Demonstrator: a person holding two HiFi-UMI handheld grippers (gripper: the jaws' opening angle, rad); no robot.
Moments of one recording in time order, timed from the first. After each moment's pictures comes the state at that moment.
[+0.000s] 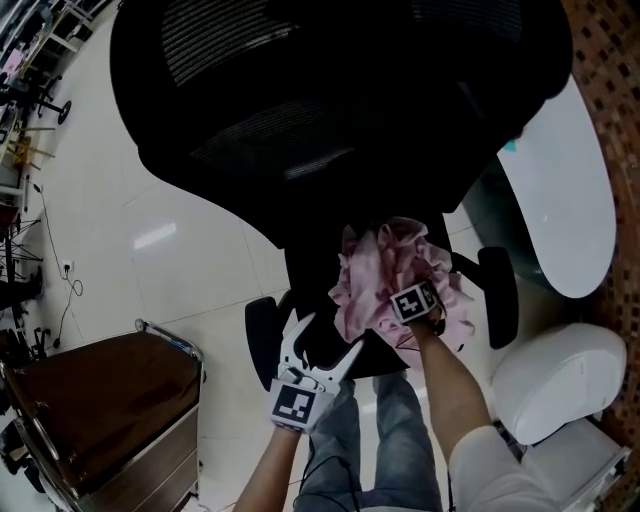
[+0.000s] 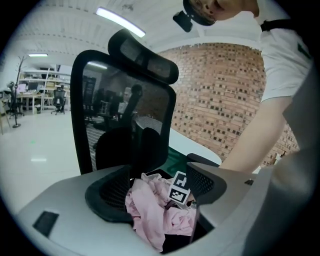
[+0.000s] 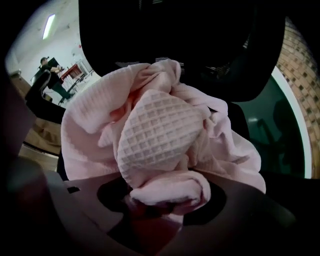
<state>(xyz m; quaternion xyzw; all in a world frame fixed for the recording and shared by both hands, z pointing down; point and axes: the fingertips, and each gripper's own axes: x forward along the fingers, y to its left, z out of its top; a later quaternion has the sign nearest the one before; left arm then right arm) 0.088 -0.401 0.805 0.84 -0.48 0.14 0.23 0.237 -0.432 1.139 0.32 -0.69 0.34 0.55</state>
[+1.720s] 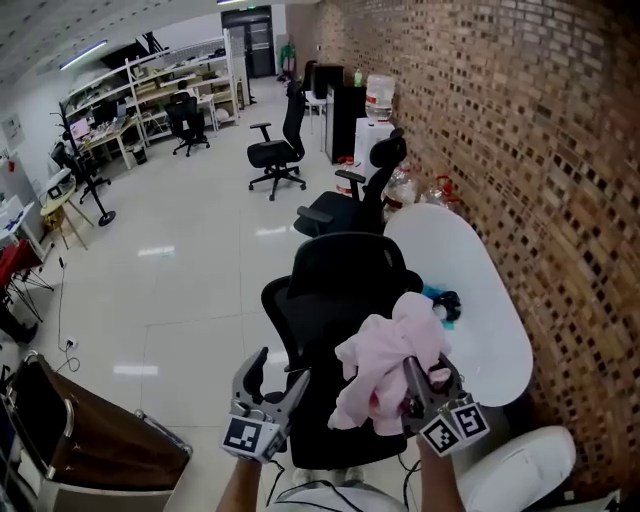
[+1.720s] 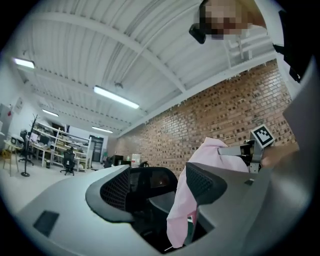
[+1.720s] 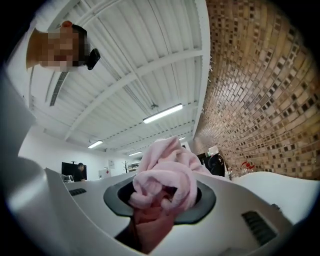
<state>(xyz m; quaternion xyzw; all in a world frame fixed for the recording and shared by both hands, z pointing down) 0.021 -0.354 0.361 0.82 -0.57 -0.06 -0.02 0.256 -0.404 0.345 0.45 -0.88 0.07 -0.14</state>
